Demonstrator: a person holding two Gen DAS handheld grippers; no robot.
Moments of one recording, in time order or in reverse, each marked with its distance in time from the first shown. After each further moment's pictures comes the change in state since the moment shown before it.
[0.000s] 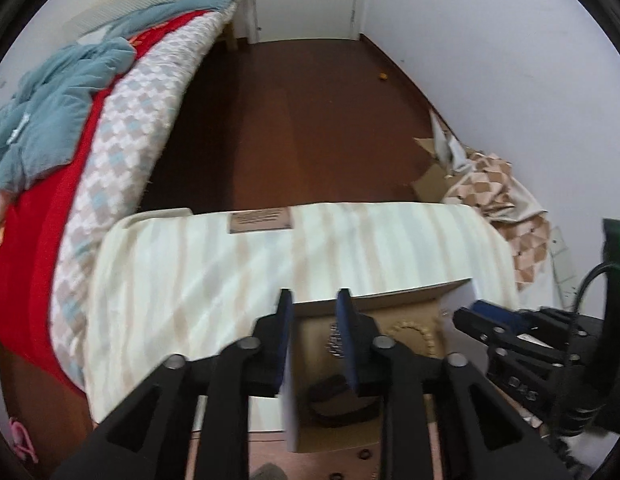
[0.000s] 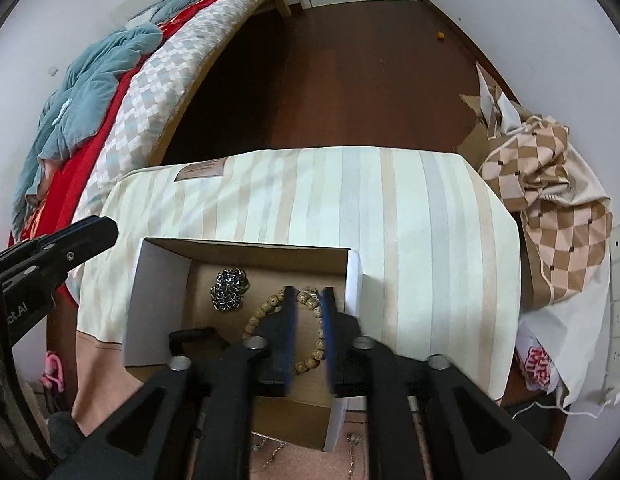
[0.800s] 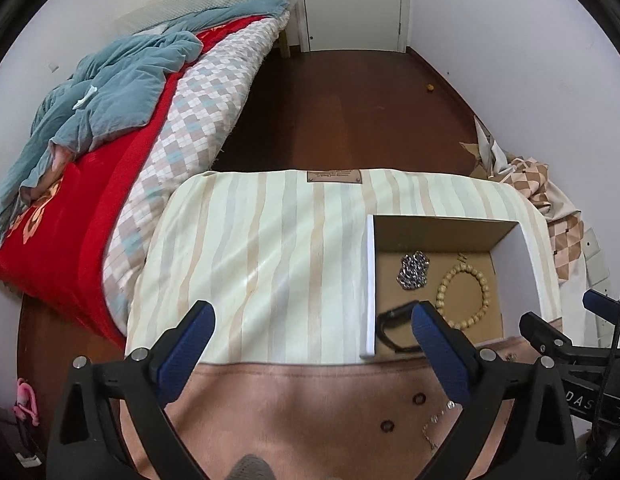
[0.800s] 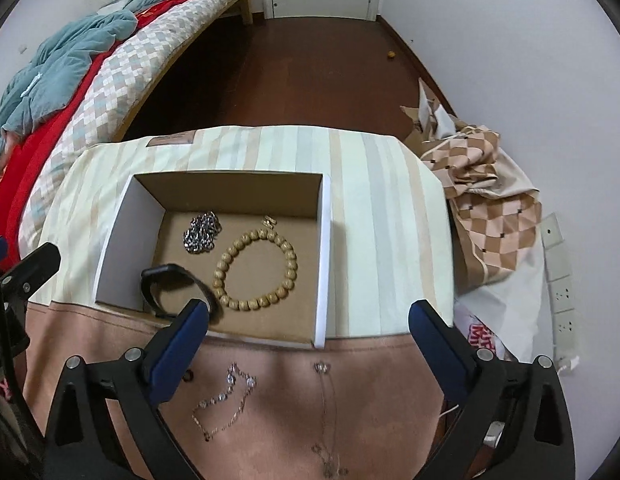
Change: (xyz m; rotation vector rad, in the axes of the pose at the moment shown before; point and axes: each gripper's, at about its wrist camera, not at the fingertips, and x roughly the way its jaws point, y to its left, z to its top) left arm -0.040 0.029 -0.079 -0.072 -0.054 0.154; right arm -0.044 0.034 -0.073 -0.036 -0.064 -0.291
